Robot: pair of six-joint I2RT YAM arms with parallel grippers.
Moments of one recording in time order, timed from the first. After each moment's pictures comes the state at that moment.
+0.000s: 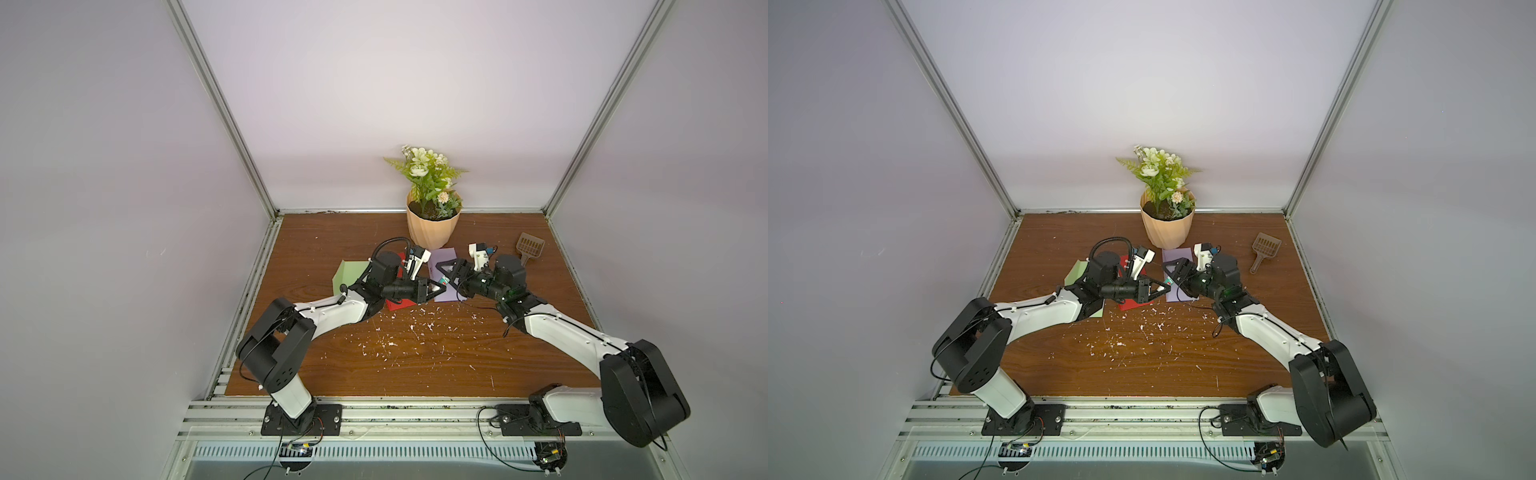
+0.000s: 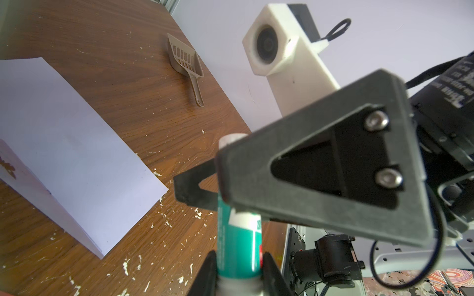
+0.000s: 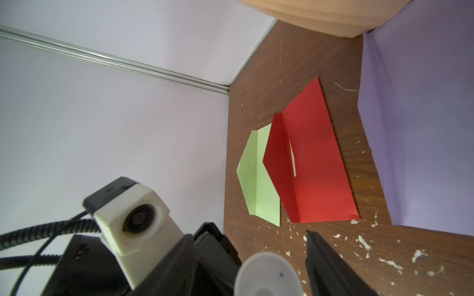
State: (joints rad) left arm -0.67 1.65 0.92 0.38 0.69 -0.58; right arm 0.43 1.33 0.69 0.39 -0.45 1.10
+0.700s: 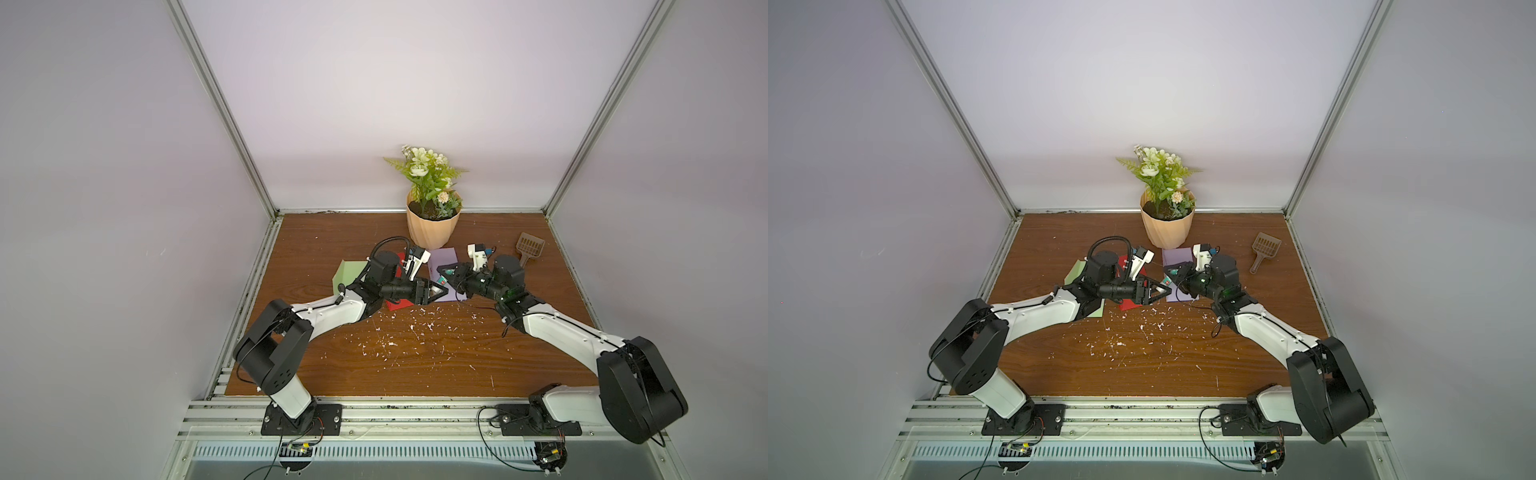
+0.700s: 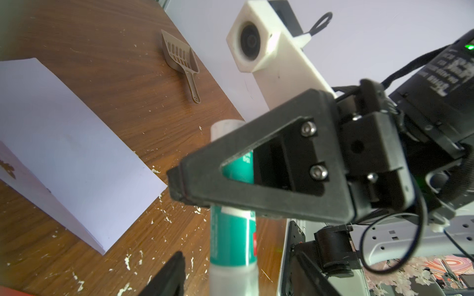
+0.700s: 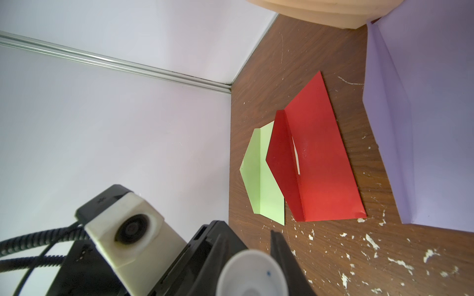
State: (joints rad) left arm -0.65 1.62 0.92 0.34 0.72 -0.53; right arm 0.43 1.34 0.69 0.41 -0.46 1.14
